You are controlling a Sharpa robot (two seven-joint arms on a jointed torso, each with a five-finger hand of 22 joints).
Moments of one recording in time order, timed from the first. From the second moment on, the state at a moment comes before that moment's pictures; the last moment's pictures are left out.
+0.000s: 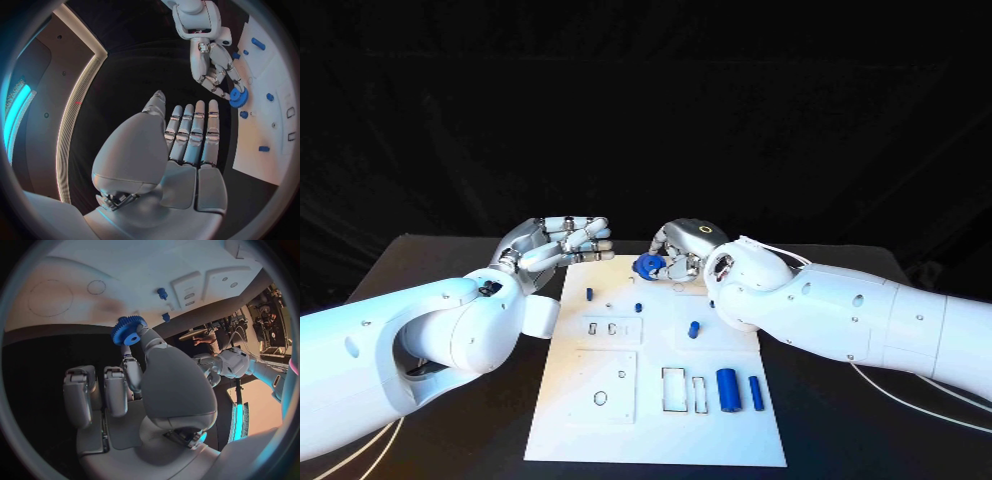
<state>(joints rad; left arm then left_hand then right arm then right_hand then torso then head) 1.23 -1.00 0.03 1.80 0.00 -0.46 0.35 1.51 -0.03 -0.03 0.24 0.18 0.94 0.22 0.12 0.07 0.97 0.18 0.12 0.07 0.95 0.15 0.19 0.12 0.17 0.81 0.28 0.30 0.12 1.32 -0.49 -0.12 1.28 -1.54 -0.44 -0.22 1.37 -0.08 0.15 0.09 0.30 1.04 0.13 0.21 0.16 1.37 0.02 1.31 1.28 1.46 -0.04 1.52 1.31 0.02 1.46 0.07 1.56 1.31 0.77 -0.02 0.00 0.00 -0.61</state>
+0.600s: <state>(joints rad) 1.23 -1.00 0.03 1.80 0.00 -0.45 0.35 1.51 -0.03 -0.03 0.24 0.18 0.94 0.22 0.12 0.07 0.97 0.18 0.12 0.07 0.95 0.15 0.19 0.12 0.17 0.81 0.28 0.30 0.12 1.27 -0.38 -0.13 1.19 -1.56 -0.44 -0.23 1.36 -0.09 0.15 0.10 0.30 1.04 0.12 0.21 0.16 1.37 0.02 1.31 1.28 1.46 -0.04 1.52 1.31 0.02 1.46 0.07 1.56 1.31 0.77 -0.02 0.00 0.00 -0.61</state>
